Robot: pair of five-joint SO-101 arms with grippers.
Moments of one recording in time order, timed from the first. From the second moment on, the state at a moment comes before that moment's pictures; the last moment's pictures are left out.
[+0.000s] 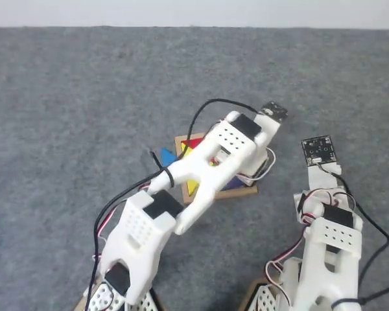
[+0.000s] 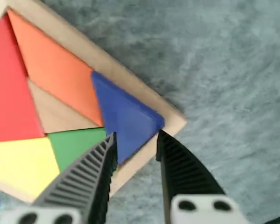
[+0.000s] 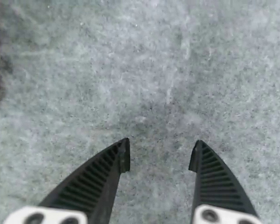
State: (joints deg) left arm 36.0 36.0 -18.9 85.8 9.2; right arm 15.3 -48.4 75.3 43.2 26.5
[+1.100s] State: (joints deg) left arm 36.3 35.7 -23.4 82.4 5.8; right arm 14.9 -48.4 75.3 43.2 26.5
